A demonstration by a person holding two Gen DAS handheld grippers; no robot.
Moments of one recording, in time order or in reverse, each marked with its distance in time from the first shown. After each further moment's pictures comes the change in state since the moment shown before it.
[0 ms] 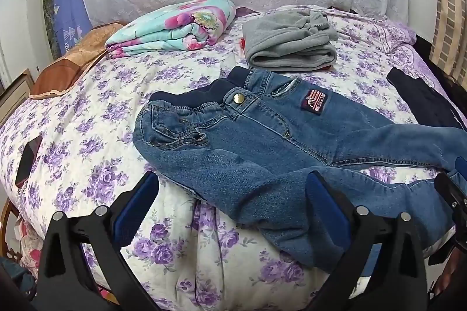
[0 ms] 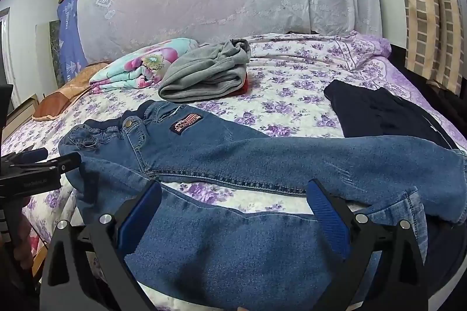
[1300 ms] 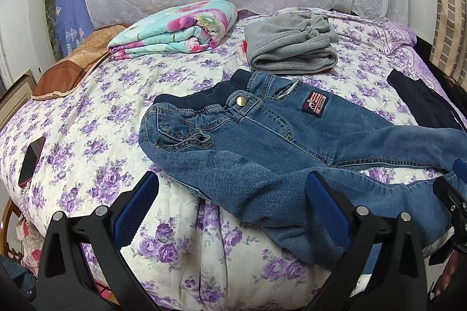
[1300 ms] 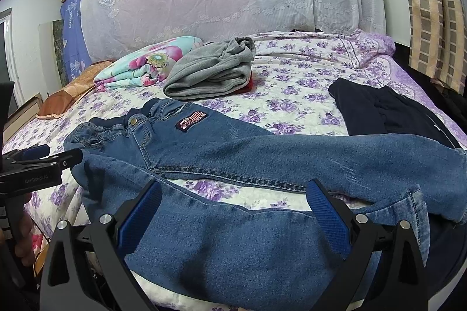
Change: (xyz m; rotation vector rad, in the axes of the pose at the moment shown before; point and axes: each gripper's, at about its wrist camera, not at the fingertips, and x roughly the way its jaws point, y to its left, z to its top) left arm -0.005 0.003 0.001 0.001 -0.015 0.005; right arm -0.002 0.005 0.000 0.000 0.009 0.021
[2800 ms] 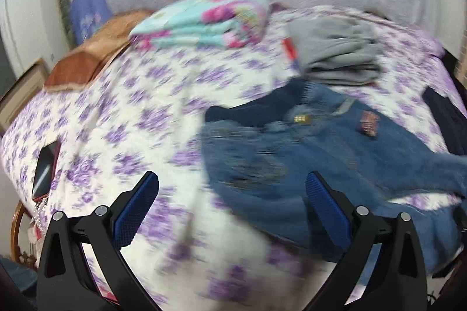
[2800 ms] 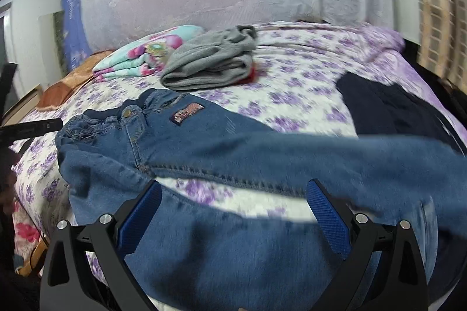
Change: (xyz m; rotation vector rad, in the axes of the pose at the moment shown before) left arm 0.044 0.088 0.046 -0.082 0.113 0.077; right arm 0.029 -0.011 0.017 -0.040 0.063 0.040
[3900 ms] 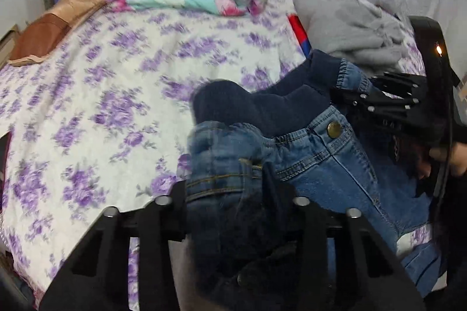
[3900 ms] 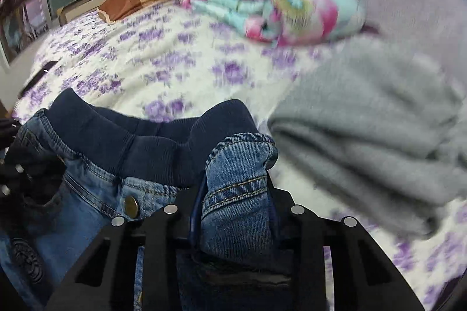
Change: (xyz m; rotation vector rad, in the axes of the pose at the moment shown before) left arm 0.080 0.001 0.037 -0.062 0.103 -0.129; right arm 0.248 0.162 0.155 -0.578 0.241 0.346
